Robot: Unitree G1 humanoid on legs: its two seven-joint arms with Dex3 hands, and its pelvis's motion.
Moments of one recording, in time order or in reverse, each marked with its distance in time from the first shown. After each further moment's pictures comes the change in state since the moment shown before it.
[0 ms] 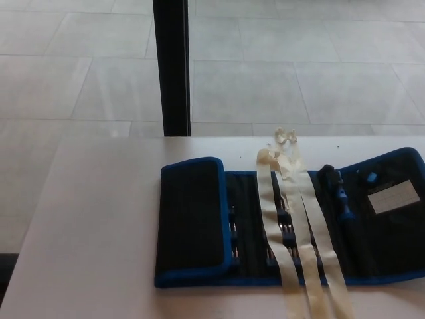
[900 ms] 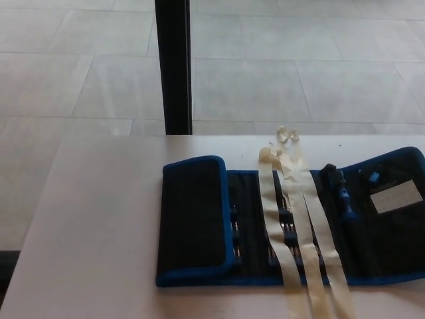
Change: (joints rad) left_arm -0.075 0.059 0.219 0.131 -0.093 0.006 0.000; right_arm -0.430 -0.153 -0.452 -0.373 0.318 0.137 -0.156
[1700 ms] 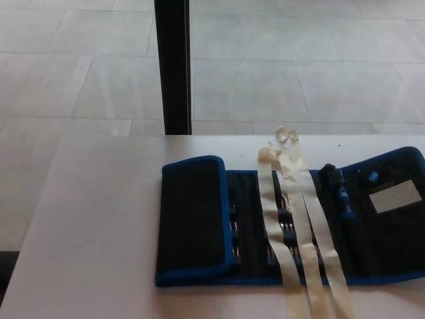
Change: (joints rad) left_arm -0.001 0.025 0.016 0.024 -0.022 0.022 0.000; right_arm 0.373 0.131 0.481 -0.380 0.053 0.223 0.187
